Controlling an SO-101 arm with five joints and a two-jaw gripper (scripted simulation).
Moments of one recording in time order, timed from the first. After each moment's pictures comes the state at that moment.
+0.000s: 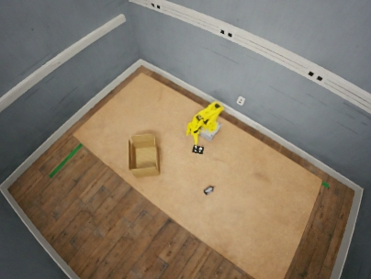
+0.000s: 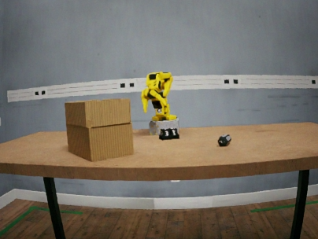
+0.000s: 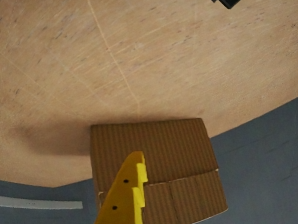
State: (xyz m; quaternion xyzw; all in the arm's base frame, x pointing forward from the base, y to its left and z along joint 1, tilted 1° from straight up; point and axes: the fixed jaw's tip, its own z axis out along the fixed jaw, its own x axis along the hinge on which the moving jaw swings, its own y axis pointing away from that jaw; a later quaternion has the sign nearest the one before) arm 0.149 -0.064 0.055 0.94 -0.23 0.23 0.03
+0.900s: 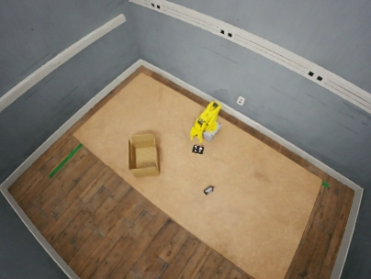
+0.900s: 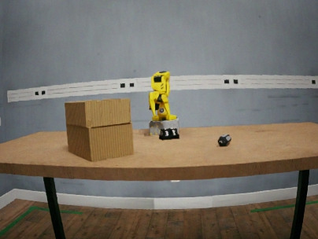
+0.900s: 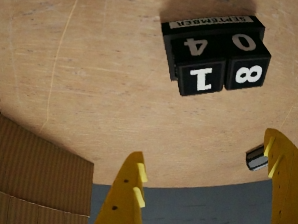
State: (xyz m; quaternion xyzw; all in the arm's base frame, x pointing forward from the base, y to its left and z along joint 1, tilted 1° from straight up) arm 0.150 -0.027 0.036 0.98 0.14 0.16 0.05
